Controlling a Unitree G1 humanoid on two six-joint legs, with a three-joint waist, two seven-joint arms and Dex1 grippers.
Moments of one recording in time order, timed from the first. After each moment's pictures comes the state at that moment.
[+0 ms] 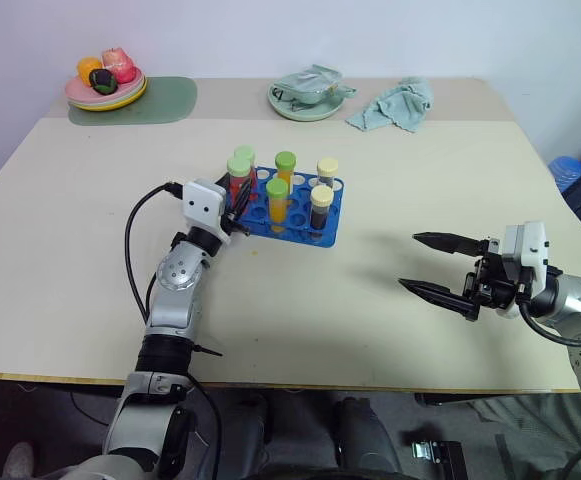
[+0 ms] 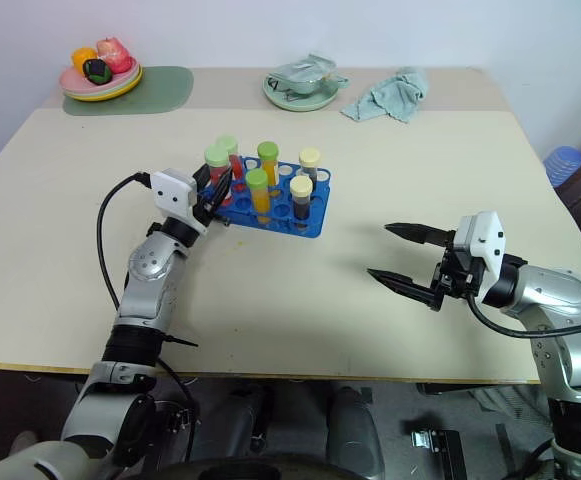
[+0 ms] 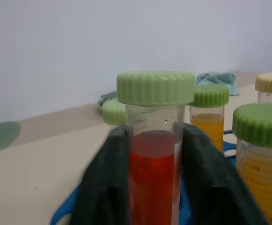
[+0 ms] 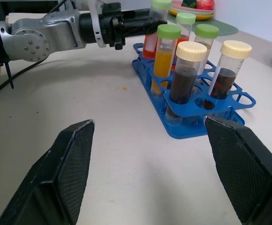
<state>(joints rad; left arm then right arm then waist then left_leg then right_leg) -0.47 0.15 0.05 0.29 -0.12 -0.21 -0.37 -0.05 -0.77 -0.28 -0.28 0.60 0.25 1.12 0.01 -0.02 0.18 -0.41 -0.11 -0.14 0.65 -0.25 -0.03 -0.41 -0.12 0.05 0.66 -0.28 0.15</state>
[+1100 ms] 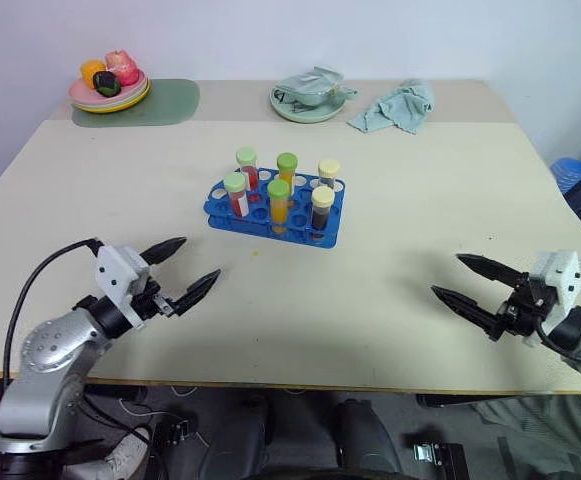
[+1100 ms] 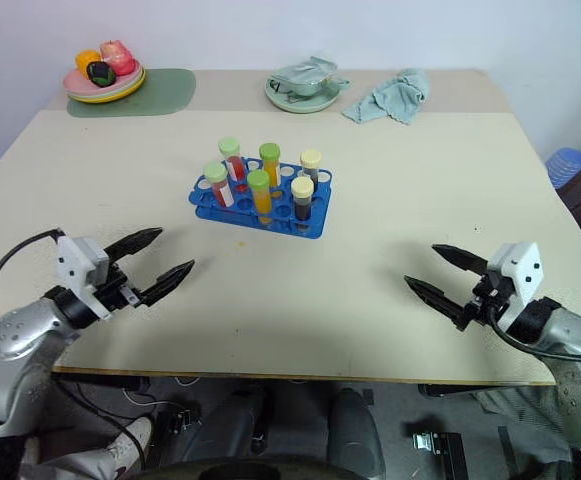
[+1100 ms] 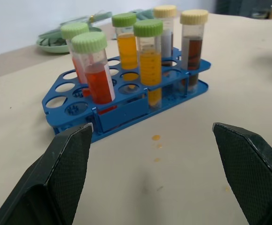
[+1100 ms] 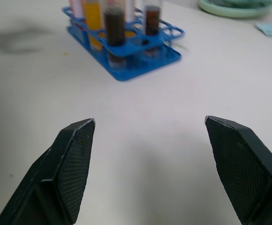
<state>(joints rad) 0.10 0.62 0.24 -0.37 -0.52 0.17 -0.77 0.21 -0.73 -0.45 -0.28 0.59 0.26 0.94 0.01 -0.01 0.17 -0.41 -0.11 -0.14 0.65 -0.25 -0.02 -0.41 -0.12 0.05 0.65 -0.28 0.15</state>
